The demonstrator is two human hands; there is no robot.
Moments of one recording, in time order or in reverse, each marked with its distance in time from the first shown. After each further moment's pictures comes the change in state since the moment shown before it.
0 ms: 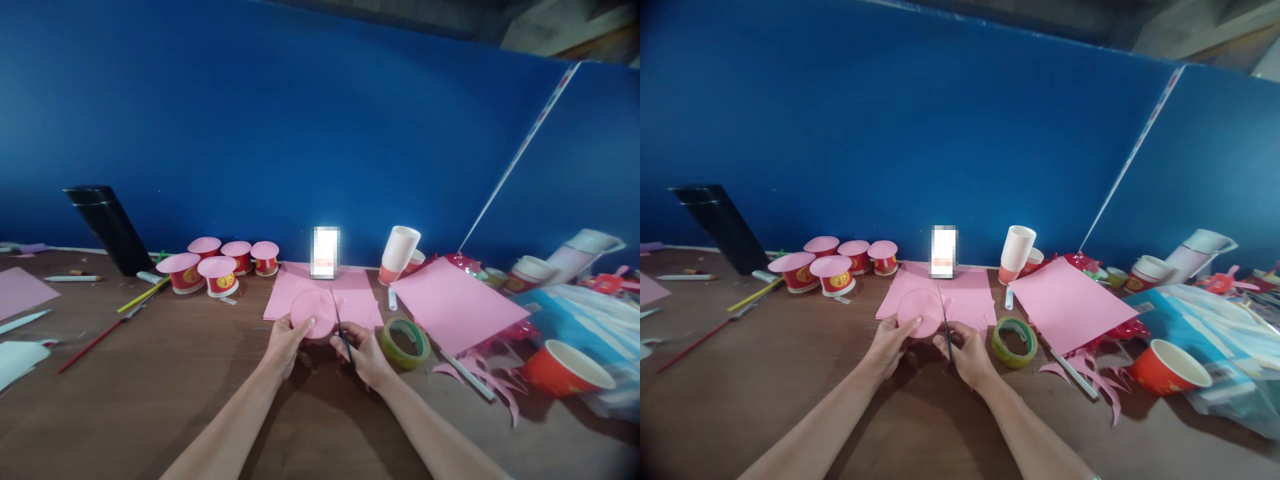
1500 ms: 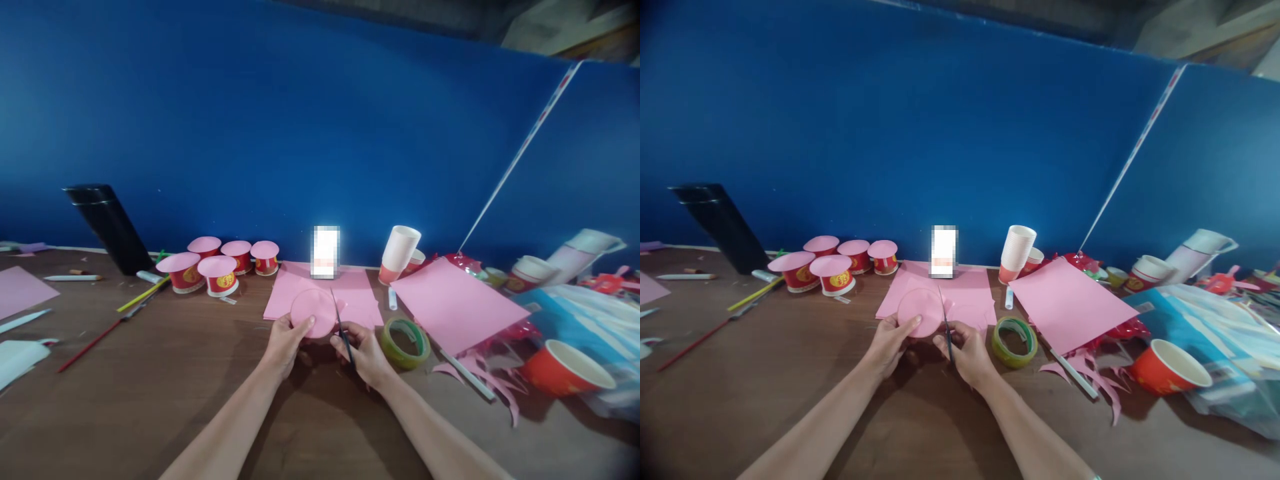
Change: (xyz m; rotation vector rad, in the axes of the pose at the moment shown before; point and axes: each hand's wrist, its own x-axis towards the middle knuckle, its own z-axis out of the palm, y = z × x) left_hand 0.000 0.000 0.000 0.019 -0.017 0.019; right_hand 0.000 0.000 0.000 -0.012 0.019 0.005
